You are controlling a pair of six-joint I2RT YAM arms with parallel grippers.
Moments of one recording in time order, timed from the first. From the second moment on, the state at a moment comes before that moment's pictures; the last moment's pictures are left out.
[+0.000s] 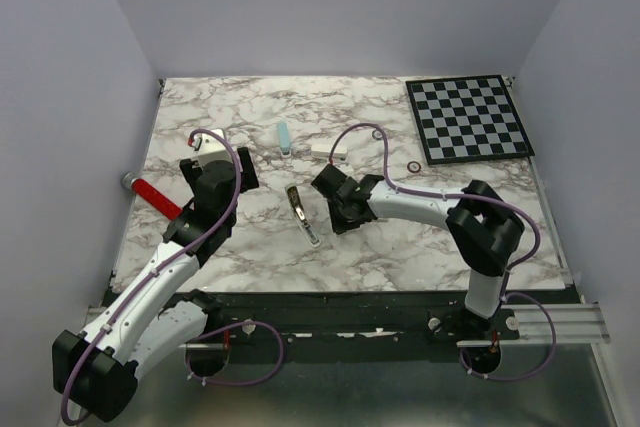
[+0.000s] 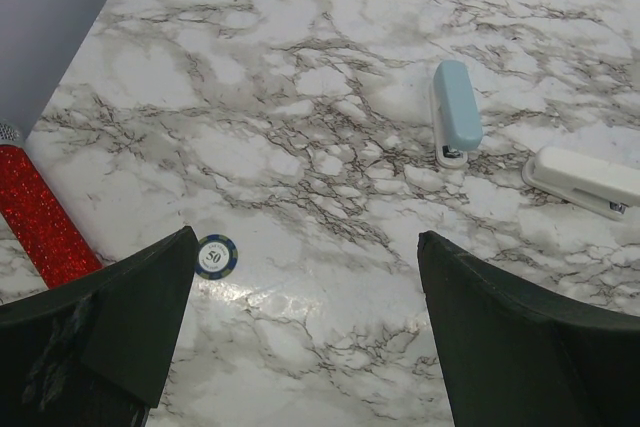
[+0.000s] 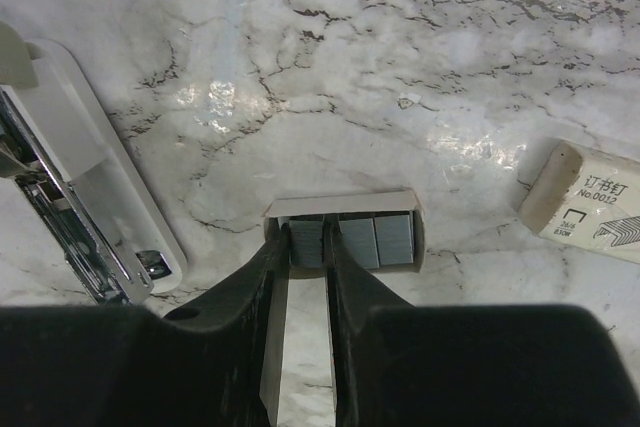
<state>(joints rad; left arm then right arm) -0.47 0.85 0.68 -0.17 -0.61 -0.29 0.92 1.85 1.22 -0.55 0.21 0.67</state>
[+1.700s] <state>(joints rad) -0.47 0.84 0.68 -0.17 -0.62 -0.30 1.04 1.87 1.30 -0.36 0.14 0.38</state>
